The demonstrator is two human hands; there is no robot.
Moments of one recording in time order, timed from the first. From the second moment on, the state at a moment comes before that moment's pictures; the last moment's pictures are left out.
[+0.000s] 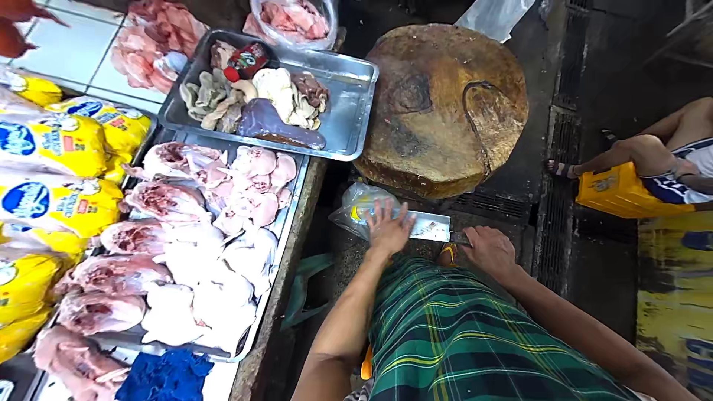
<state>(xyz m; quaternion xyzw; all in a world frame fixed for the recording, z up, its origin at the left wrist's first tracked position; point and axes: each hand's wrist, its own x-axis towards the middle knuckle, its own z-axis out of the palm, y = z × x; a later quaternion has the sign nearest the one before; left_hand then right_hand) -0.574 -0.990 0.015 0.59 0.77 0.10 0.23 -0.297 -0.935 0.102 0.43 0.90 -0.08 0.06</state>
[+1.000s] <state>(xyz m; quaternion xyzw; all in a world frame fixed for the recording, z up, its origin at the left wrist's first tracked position) -0.300 -0.706 0.062 0.46 0.87 0.07 0.19 0.118 -0.811 0.038 0.79 0.47 -0.39 0.00</state>
